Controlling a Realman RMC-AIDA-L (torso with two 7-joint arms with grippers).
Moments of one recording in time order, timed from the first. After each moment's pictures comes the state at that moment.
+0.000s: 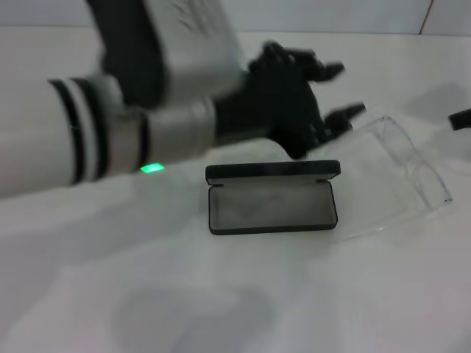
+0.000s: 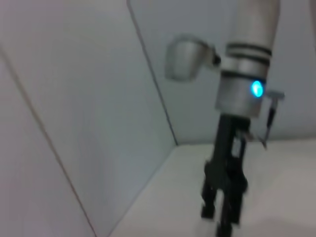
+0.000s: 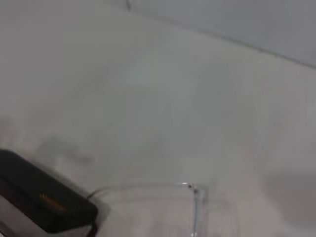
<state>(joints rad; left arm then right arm) -0.12 -2.09 1.81 1.94 2.11 0.94 -2.11 0.68 1.92 -0.80 -1.18 -2.48 -1.67 2.29</state>
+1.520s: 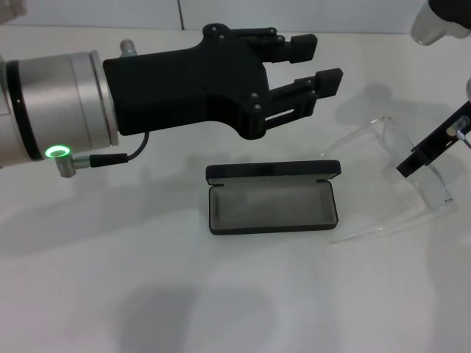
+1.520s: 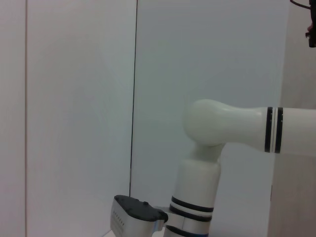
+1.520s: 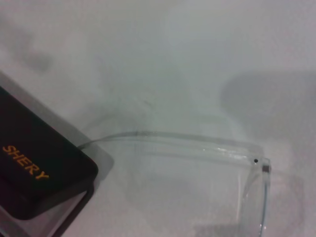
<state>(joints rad) -0.13 -2.09 1.50 1.69 1.52 1.23 -1.91 0.94 2.01 -1.02 -0.79 -2.78 -1.44 2.40</state>
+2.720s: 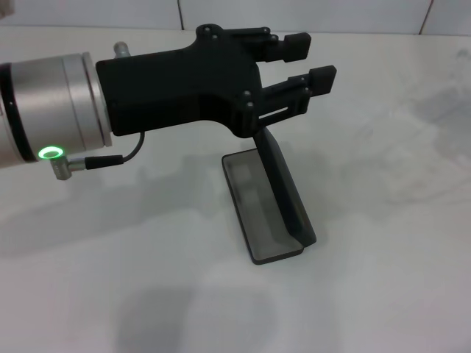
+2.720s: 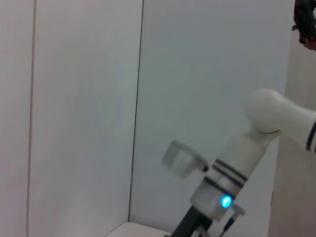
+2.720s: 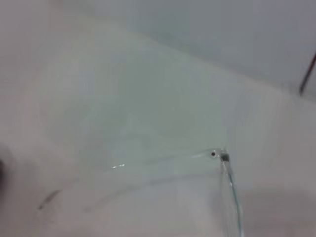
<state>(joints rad) -0.12 -2.09 1.49 1.68 1.50 1.24 -1.91 0.61 1.99 -0.86 -1.25 -2.58 -1.48 2.32</state>
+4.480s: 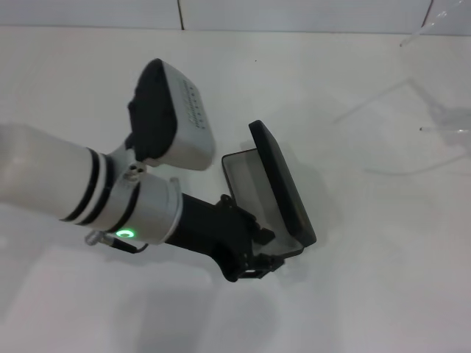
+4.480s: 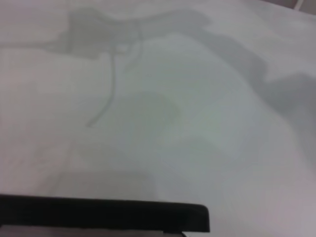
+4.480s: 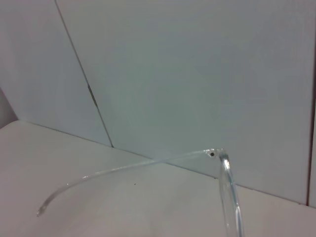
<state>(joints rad) -0.36 -2.09 1.66 1.36 2.10 1.34 -2.06 0.53 1.98 -0.49 -1.32 -2.22 -1.64 2.08</state>
